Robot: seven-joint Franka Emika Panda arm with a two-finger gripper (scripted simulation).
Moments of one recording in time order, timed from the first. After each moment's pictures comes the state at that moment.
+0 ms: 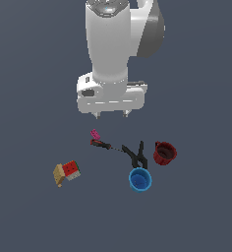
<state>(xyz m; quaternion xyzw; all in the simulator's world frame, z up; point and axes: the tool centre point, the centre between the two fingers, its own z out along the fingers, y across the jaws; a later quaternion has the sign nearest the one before) -0.003 -0.015 0.282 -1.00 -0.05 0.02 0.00</state>
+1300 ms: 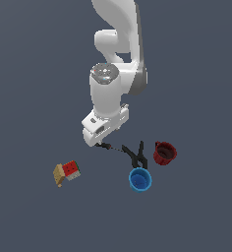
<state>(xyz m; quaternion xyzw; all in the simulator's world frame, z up) -0.004 -0.031 0.157 -0.93 -0.36 0.01 0.00</state>
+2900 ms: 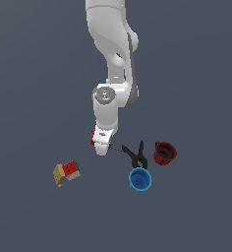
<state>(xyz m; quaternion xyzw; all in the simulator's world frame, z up) -0.030 -0.036 0.065 -0.80 -0.60 0.00 0.00</state>
